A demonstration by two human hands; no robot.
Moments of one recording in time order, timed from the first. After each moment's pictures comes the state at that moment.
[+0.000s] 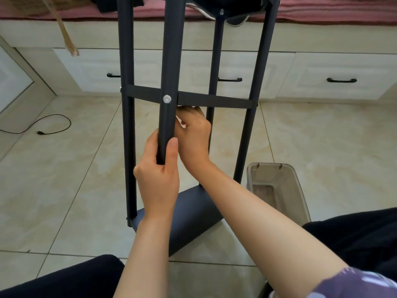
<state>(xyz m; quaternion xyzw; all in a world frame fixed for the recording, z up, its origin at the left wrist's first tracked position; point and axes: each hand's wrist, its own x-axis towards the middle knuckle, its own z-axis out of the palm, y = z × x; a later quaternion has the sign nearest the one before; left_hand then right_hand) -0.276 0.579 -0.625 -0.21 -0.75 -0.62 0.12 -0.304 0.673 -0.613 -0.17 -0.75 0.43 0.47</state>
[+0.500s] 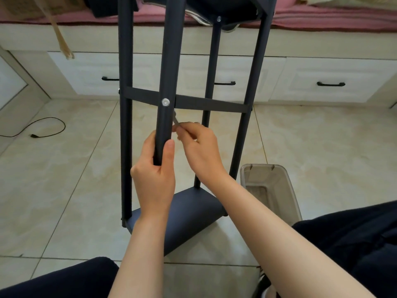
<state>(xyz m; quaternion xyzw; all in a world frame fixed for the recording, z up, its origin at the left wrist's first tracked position) -0.269 0.584 -0.621 -0.20 -0.76 -0.61 0.12 -0.256 0.687 -0.599 -0.21 -0.75 0.58 0.24</state>
